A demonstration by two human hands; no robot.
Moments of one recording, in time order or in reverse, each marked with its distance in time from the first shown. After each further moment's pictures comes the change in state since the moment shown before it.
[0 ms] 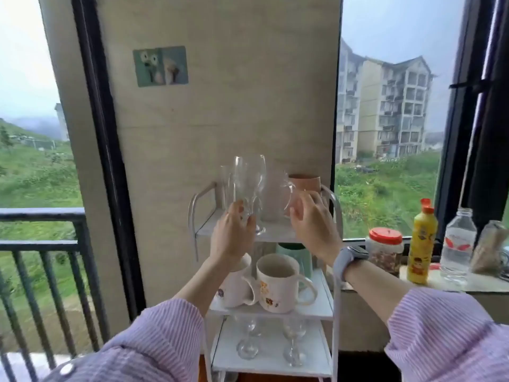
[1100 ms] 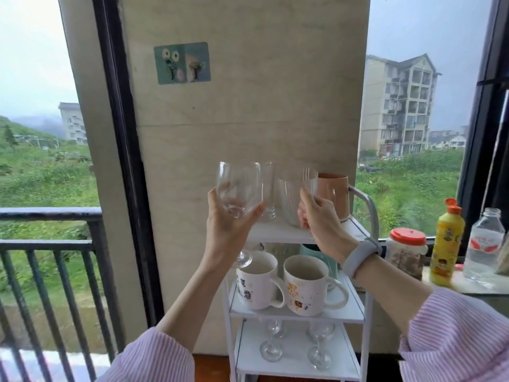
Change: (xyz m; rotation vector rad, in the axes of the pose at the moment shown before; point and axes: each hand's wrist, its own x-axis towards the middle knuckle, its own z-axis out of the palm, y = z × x) left_hand -0.006 -0.016 -0.066 -0.591 0.137 0.000; right_hand 0.016 -0.045 0.032 0.870 -0.082 0.397
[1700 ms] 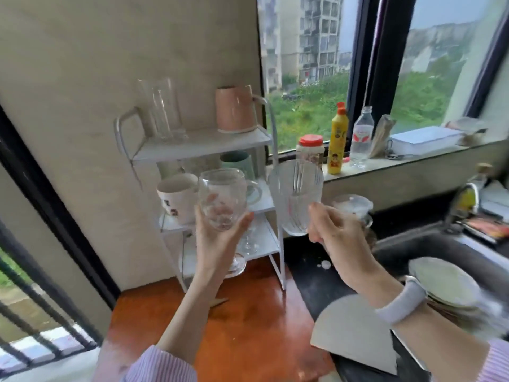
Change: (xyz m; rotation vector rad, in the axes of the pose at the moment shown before) left_hand -0.184 -0.015 0.049 -0.170 -0.299 -0.252; right_hand -0.250 0.025 -0.108 -0.189 0.298 -0.045
